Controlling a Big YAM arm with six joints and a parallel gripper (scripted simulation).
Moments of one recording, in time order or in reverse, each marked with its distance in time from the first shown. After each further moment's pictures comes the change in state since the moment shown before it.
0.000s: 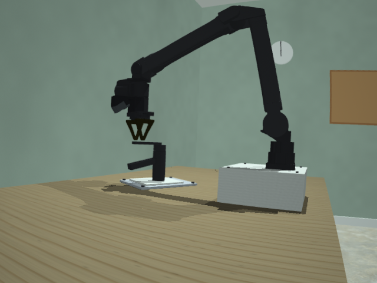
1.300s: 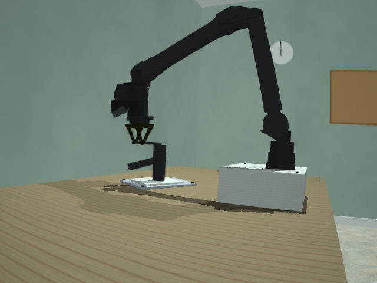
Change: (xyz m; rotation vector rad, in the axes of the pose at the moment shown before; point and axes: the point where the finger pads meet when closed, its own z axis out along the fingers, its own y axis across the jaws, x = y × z) arm 0.000 -0.001 0.015 0.000 0.000 0.000
